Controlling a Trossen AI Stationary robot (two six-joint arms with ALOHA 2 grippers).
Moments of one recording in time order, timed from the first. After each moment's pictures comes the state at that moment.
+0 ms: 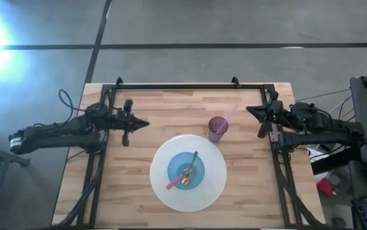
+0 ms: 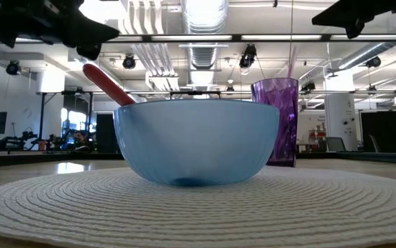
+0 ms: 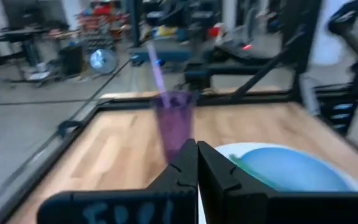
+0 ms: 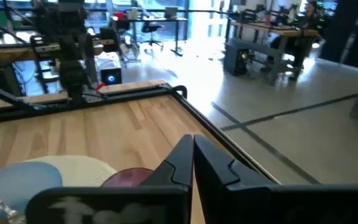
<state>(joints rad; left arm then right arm) 0.29 0.54 0.41 0.07 0.27 0.10 -0.06 0.39 0.62 -0.38 0.35 0.05</state>
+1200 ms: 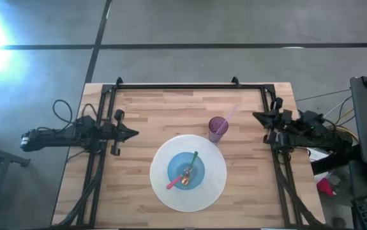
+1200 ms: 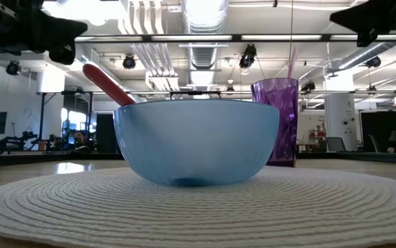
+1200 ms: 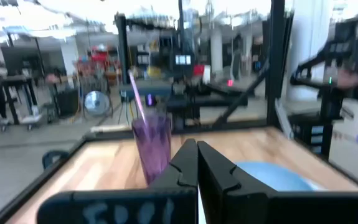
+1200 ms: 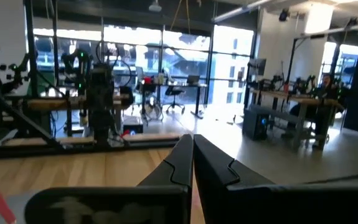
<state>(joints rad) 0.06 0.21 0.16 0.12 0.10 0.07 -0.06 0.00 0.33 -0.17 0.23 -0.08</state>
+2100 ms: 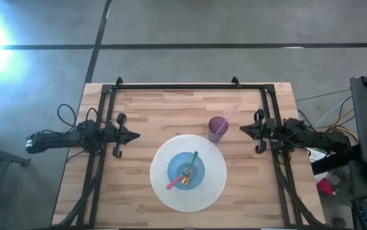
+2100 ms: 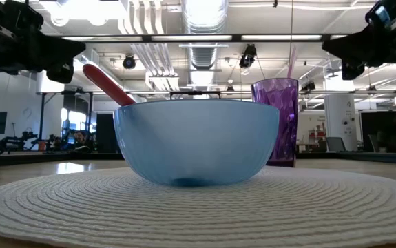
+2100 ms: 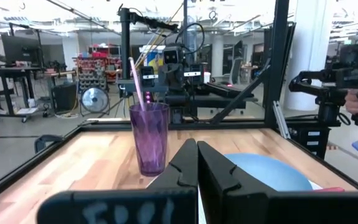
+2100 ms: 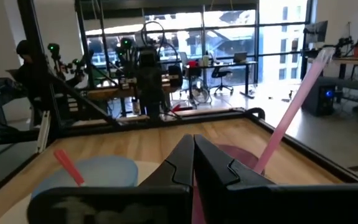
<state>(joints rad) 0.06 0.08 0.01 0.14 0.10 0.00 -0.06 0.00 0.07 0.03 0.04 0.10</state>
